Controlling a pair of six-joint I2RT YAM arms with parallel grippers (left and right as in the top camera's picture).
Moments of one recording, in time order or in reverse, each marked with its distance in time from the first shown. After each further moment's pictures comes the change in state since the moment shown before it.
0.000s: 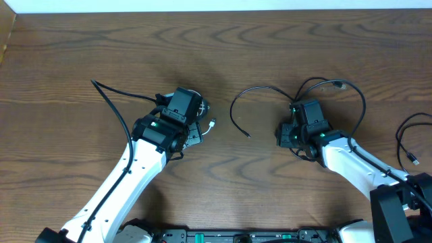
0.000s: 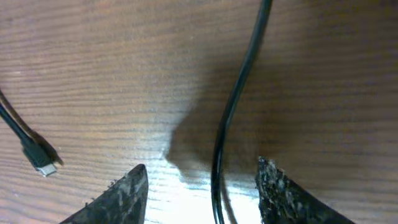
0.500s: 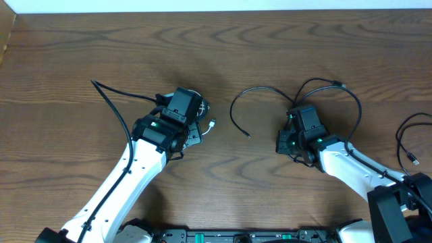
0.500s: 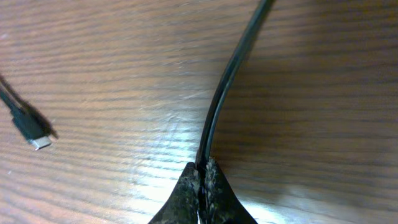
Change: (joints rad) left arm 0.000 0.000 0.000 0.000 0.000 0.000; right arm 0.035 -0.003 -0.043 0.020 -0.028 0.031
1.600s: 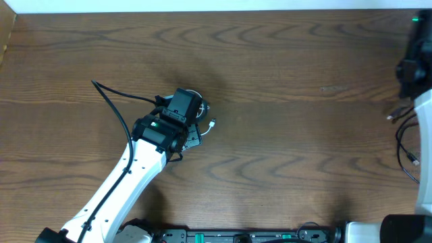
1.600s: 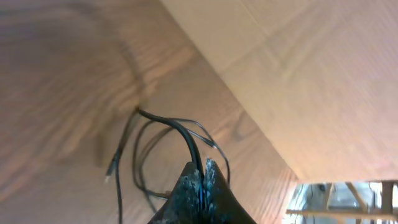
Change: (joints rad) left arm 0.000 0.000 0.000 -0.030 0.000 0.000; right arm -0.550 0.002 0.993 -0.829 0.906 -0.284
